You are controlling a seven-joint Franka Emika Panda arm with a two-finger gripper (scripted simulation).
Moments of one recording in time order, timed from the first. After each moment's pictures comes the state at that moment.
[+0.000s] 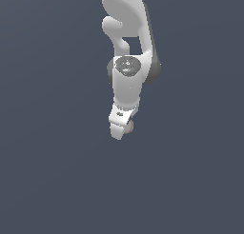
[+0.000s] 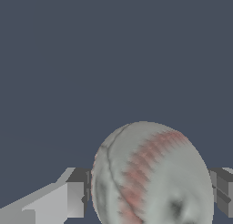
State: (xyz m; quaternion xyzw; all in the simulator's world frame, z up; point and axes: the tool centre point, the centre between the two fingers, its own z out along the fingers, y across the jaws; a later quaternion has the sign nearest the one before) arm 0.004 0.016 0.146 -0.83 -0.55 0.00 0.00
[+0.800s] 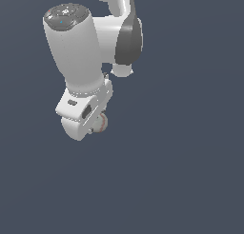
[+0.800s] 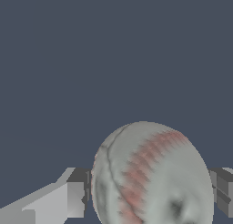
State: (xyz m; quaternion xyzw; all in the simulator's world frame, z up) arm 0.065 -0.085 0.264 -0.83 -0.55 0.00 0.00
